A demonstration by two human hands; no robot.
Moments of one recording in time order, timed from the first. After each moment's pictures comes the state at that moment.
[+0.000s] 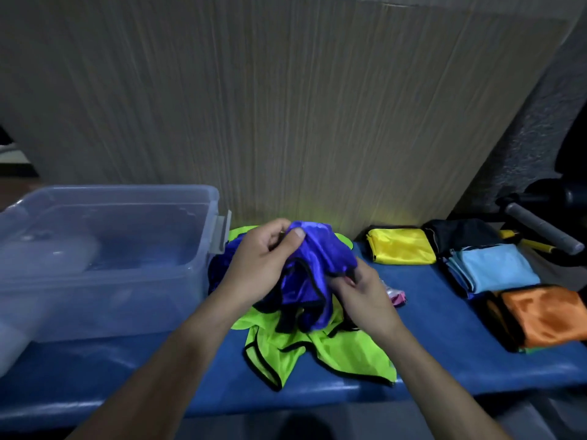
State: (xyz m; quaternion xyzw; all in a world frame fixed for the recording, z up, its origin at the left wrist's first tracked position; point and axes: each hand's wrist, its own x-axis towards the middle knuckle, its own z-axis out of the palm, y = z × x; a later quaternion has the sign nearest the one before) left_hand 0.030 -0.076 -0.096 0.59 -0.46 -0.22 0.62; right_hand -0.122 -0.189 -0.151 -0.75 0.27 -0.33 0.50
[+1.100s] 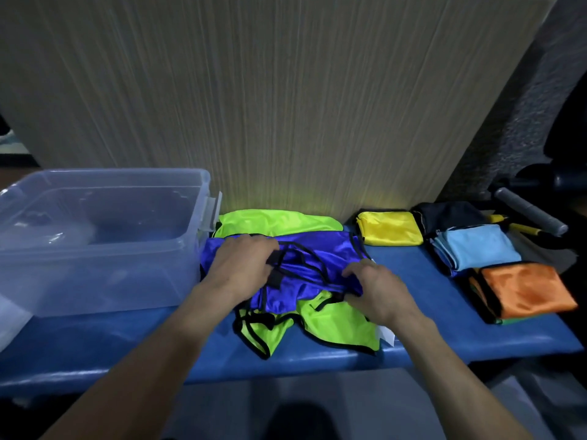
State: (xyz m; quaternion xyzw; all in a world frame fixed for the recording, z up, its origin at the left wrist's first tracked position) left_hand 0.033 -0.065 -0.122 0.82 -0.56 0.05 0.08; right_hand -0.177 -0.214 -0.163 -0.92 0.39 -0.03 0.10
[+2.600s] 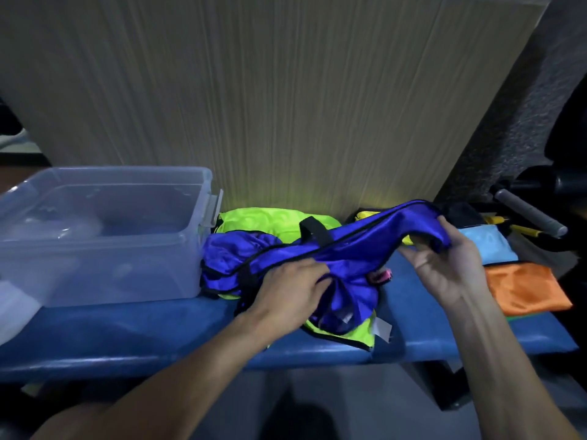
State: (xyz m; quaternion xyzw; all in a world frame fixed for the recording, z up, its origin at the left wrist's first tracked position) left_hand -0.045 -0.074 -0.149 0.74 -0.62 0.03 0.25; right_hand -0.225 -0.243 -0.097 -0.28 0.19 -0.43 0.84
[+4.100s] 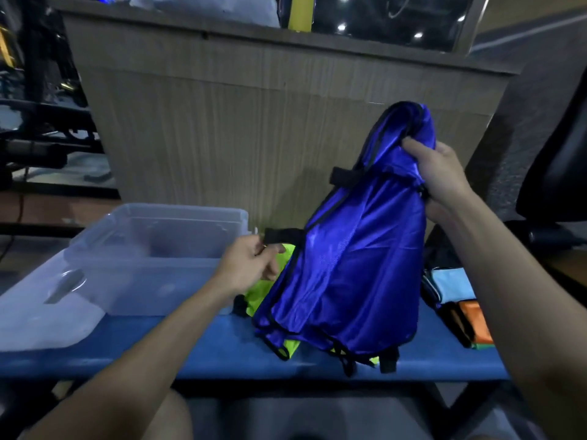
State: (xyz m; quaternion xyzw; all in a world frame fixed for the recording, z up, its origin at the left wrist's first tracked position) left_hand 0.025 0.014 -0.050 0.67 -0.40 -0.21 0.59; right_hand -0.172 -0.166 0.111 -0.61 0.22 -0.50 0.58
